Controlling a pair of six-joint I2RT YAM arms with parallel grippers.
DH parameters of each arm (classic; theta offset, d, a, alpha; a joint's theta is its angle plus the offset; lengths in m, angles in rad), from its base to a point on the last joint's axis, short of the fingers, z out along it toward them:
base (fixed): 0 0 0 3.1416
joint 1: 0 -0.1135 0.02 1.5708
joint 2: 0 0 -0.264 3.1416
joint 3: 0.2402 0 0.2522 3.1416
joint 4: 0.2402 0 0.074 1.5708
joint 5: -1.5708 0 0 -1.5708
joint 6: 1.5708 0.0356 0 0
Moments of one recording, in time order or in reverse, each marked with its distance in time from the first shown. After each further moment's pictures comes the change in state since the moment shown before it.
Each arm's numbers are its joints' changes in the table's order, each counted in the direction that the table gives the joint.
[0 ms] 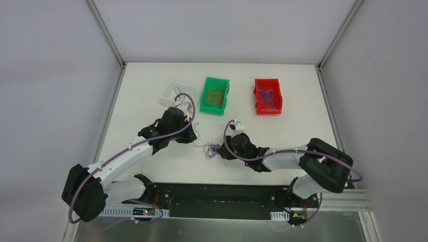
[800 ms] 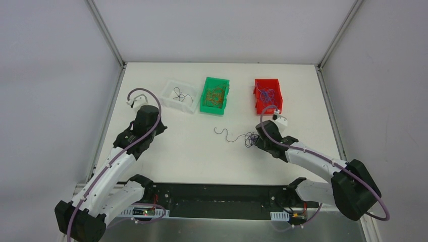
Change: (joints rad) left arm -0.223 -0.245 0.049 0.215 0.478 -0.153; right arm 0.351 -0.312 0.046 0.684 -0.249 0.169
